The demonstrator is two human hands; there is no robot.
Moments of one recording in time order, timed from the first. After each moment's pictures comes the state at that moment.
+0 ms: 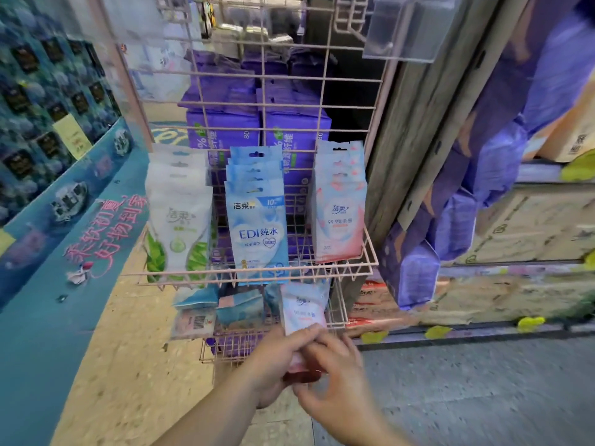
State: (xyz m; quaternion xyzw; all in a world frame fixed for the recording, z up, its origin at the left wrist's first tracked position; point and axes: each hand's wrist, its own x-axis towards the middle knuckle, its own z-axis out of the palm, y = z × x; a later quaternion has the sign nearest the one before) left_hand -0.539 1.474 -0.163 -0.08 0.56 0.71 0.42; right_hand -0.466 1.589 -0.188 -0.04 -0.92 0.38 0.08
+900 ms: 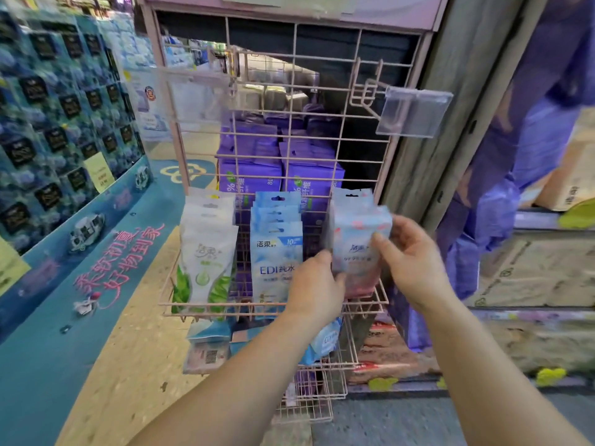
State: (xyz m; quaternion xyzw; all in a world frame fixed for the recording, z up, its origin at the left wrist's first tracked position) left_hand -0.605 1.521 -0.054 0.16 0.90 0.41 0.00; right_hand -0.578 1.664 -0.022 -0.08 -0.77 0.59 0.23
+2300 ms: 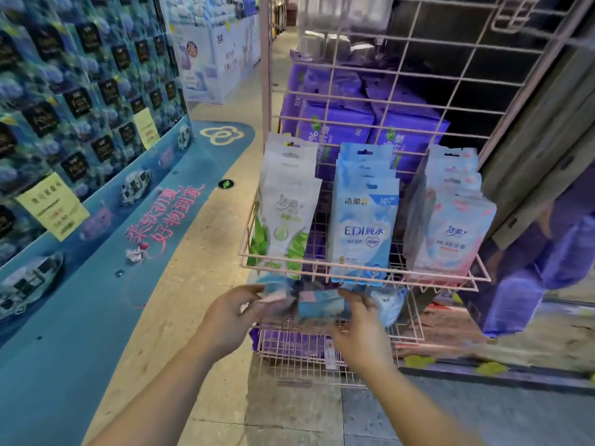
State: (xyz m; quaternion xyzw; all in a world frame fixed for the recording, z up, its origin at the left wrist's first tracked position) left_hand -0.611 1.289 -0.197 0.06 0.91 0.41 0.03; right_hand -0.564 1.519 -0.207 -0.10 -0.93 0.36 0.01
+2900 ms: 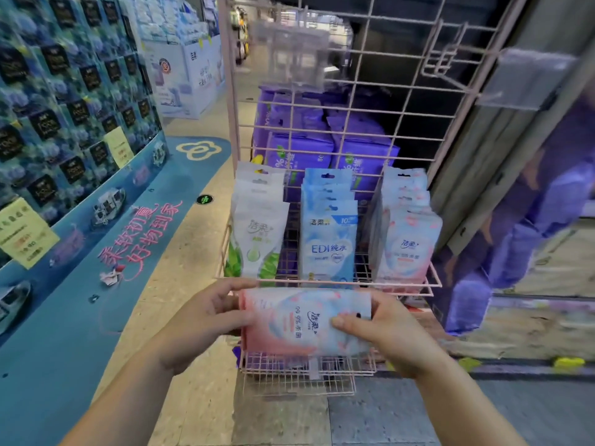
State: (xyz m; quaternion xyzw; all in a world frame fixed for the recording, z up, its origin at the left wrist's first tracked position) left_hand -0.588 1.292 -0.094 0.07 0.69 0.68 0.23; right_hand -0.535 1.557 -0.087 -0.06 -0.72 0.69 -0.10
